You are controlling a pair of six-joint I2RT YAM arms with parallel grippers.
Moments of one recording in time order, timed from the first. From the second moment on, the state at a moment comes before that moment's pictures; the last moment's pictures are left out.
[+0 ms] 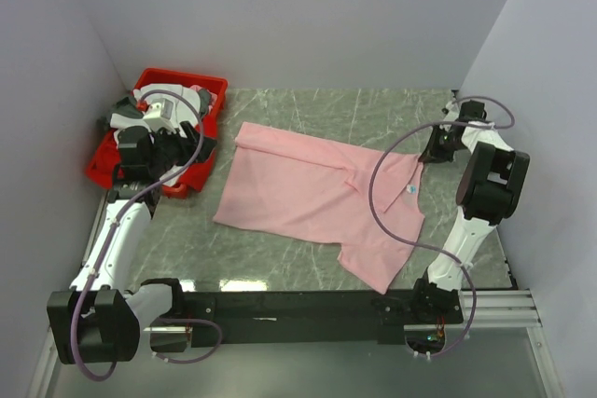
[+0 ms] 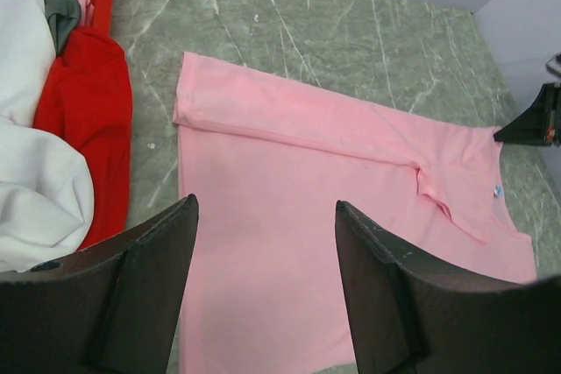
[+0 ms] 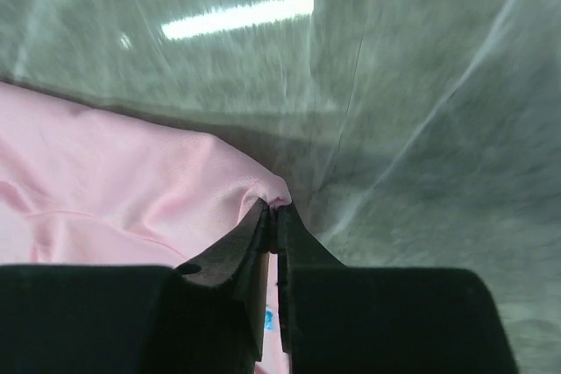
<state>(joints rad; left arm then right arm) 0.04 1.06 0.80 -0.01 0.46 -0.33 -0.33 2.04 1.45 -0.59 -0.41 0.01</state>
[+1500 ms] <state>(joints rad) -0.70 1.30 0.76 -0.23 0.11 -0.39 -0.02 1.52 1.21 -0.82 -0.75 -0.96</state>
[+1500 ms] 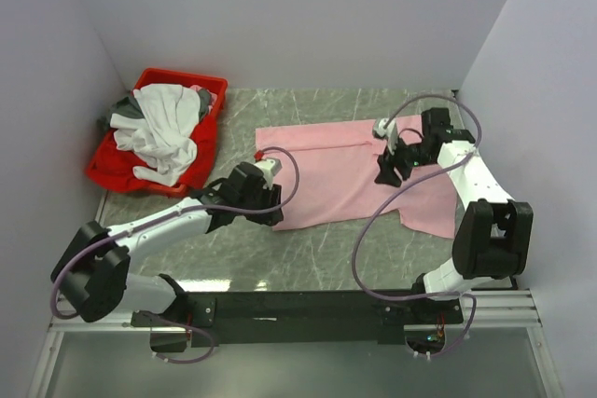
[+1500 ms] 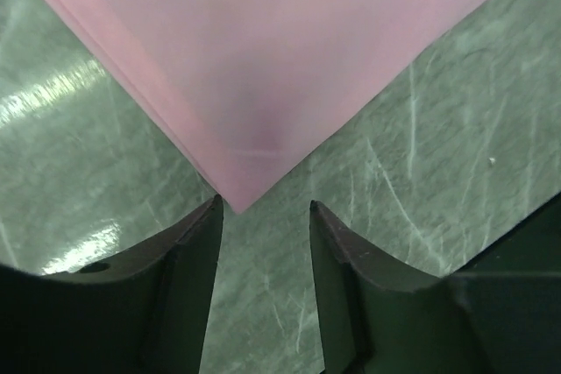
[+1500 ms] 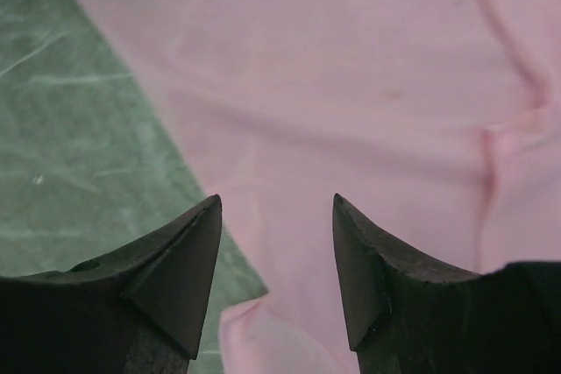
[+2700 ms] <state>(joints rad) -0.74 1.56 0.76 -0.21 -0.05 -1.04 -0.13 1.41 1.00 -1.05 -0.66 -1.29</state>
